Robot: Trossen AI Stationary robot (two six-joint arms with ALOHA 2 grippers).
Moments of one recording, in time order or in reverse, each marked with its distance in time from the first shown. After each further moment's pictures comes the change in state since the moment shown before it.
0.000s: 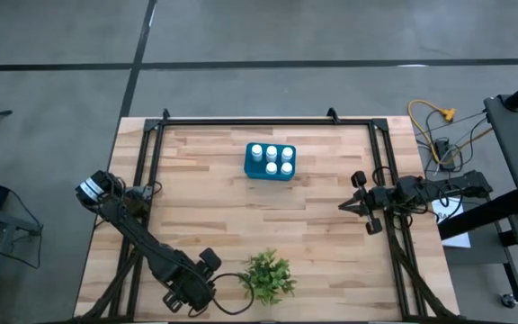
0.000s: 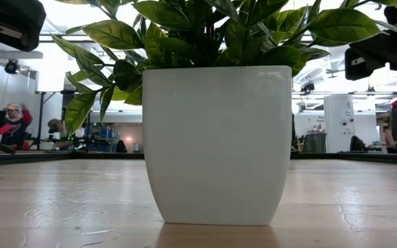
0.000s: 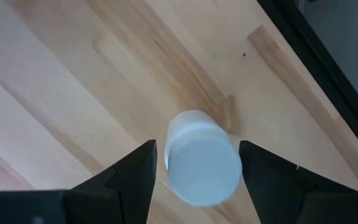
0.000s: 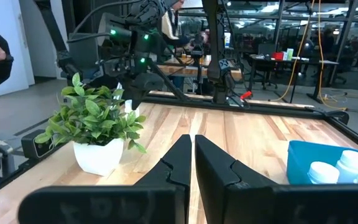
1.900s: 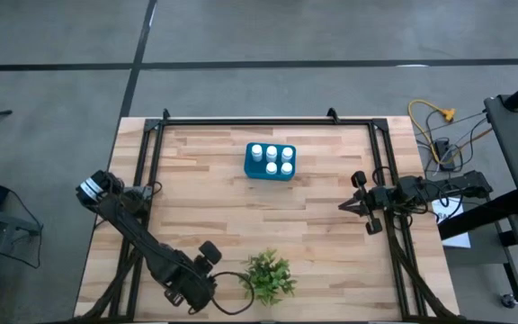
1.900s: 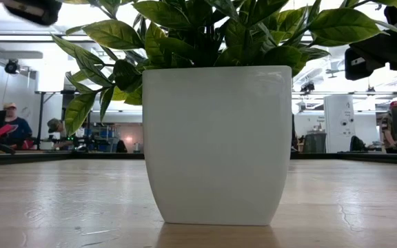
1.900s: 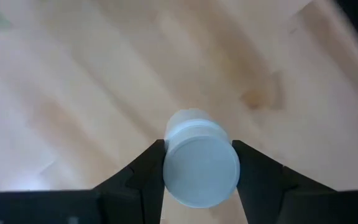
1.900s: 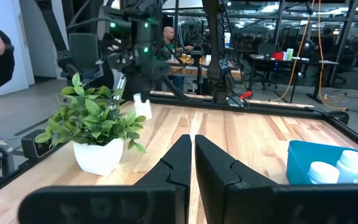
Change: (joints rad) left arm 0.006 -0.002 0.090 -0.175 -0.138 0.010; right arm 0.000 0.000 0.000 0.000 0.000 -0.001
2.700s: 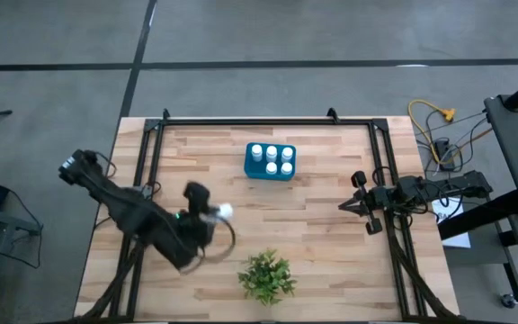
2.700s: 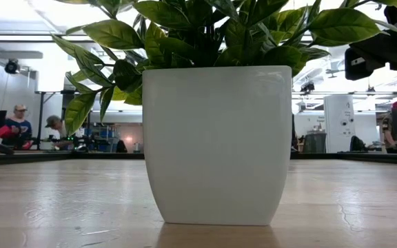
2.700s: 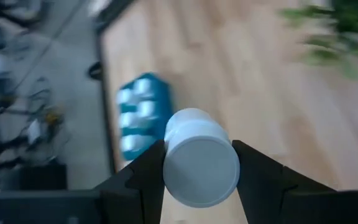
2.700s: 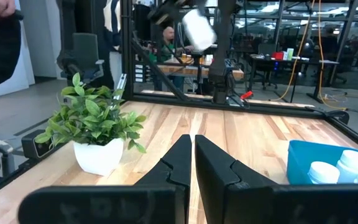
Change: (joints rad) left arm 0.150 -0.284 0.239 -0.245 -0.613 0.043; right arm 0.000 0.000 0.000 0.000 0.000 0.002
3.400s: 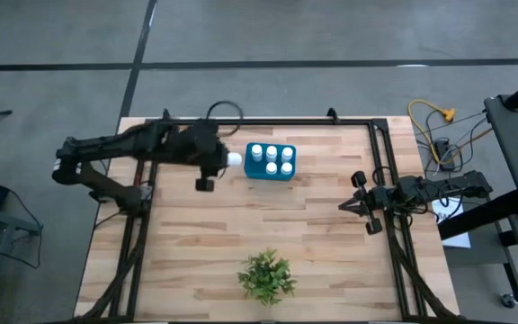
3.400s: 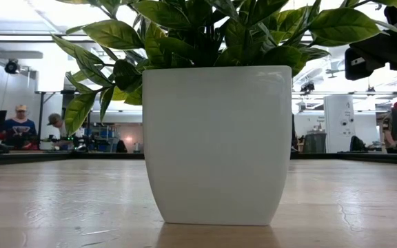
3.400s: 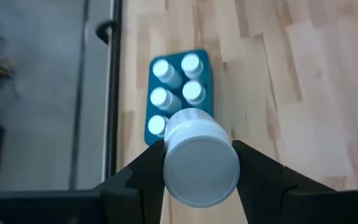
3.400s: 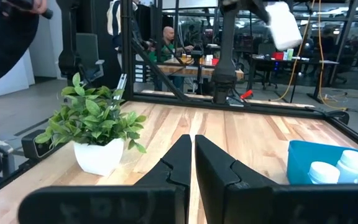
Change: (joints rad) left arm 0.665 -0.108 -0.003 0.173 0.447 0.337; right arm 0.000 0.000 0.000 0.000 0.000 0.000
